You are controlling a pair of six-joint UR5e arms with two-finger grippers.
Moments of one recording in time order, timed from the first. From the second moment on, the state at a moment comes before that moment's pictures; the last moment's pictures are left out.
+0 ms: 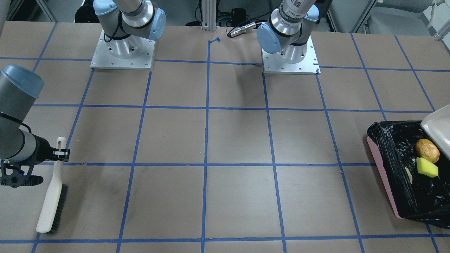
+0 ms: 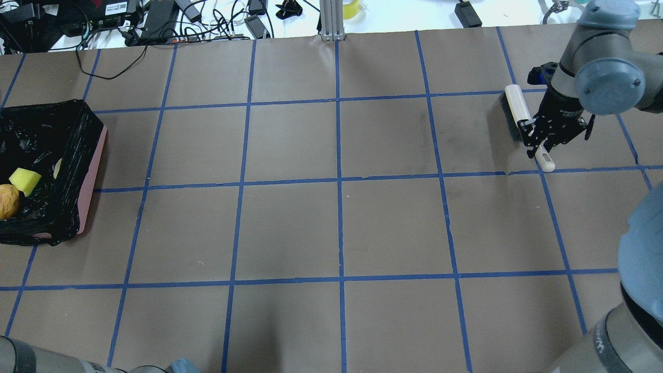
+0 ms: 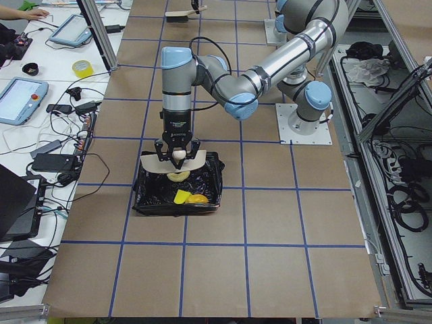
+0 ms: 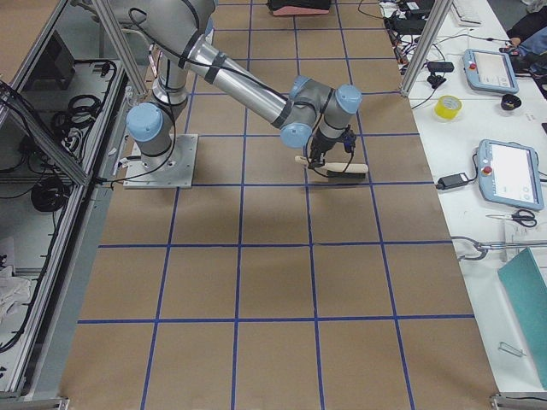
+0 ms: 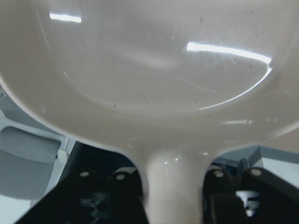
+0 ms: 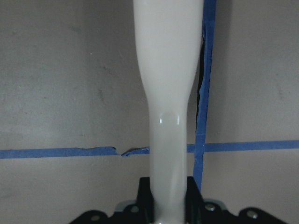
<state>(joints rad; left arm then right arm) -0.90 -1.84 -1.44 -1.01 1.96 2.12 1.25 -1.14 1.66 -1.88 -1.66 -0.29</state>
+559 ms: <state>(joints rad) -1.04 -1.88 -1.39 -1.21 1.63 2.02 1.25 -1.14 1.65 -1.88 -1.66 -0.28</state>
